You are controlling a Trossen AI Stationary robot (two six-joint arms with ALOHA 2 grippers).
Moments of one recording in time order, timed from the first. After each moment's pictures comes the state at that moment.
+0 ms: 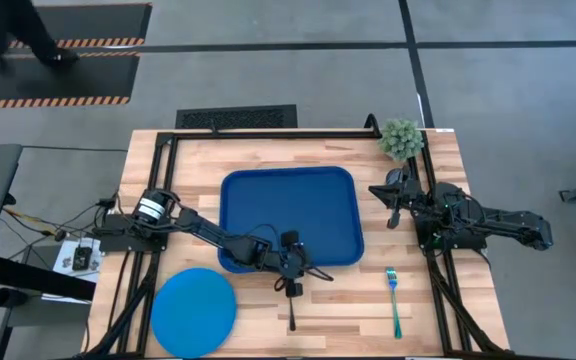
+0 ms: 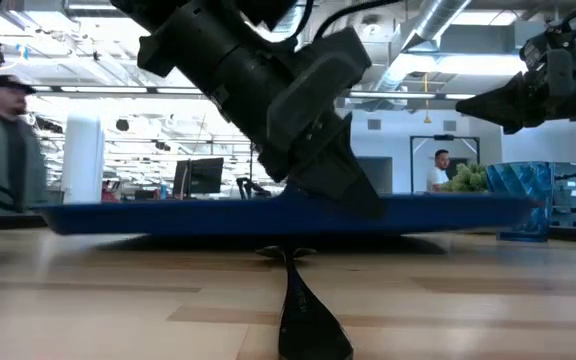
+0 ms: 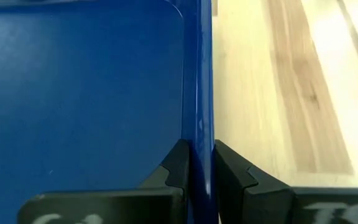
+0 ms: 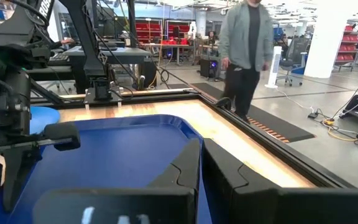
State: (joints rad) left arm -0.30 2.06 1.22 0.09 -0.25 -0.27; right arm -0.21 0.03 0.01 0.04 0.13 -0.02
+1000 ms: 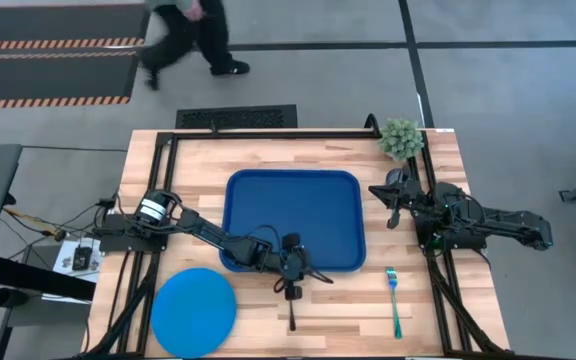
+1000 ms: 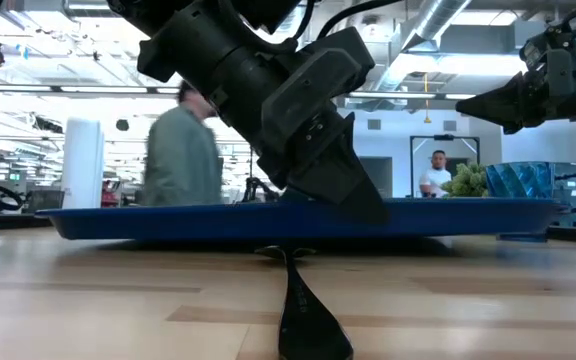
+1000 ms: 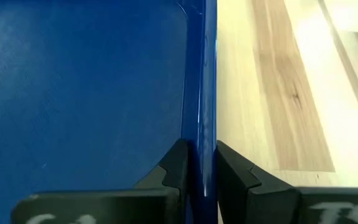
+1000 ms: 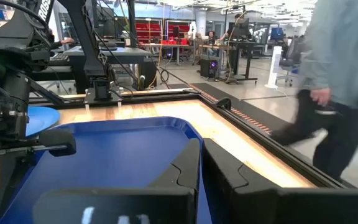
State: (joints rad) left arm -0.31 2.06 1.22 0.11 -0.22 -0.28; right arm -0.21 0.03 0.01 0.04 0.13 -0.02
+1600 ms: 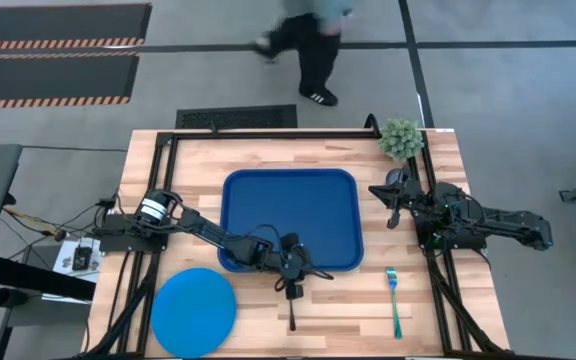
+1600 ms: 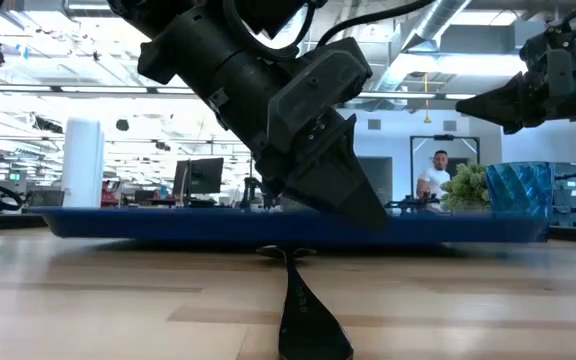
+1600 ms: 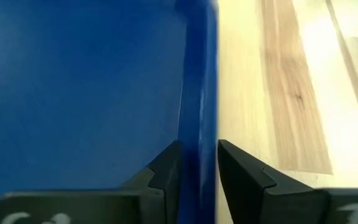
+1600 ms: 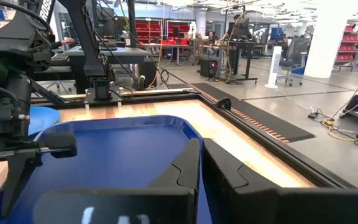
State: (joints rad) left arm -0.31 2.06 1.22 0.10 -0.21 -0.34; right arm -0.21 0.03 0.01 0.04 0.13 -0.02
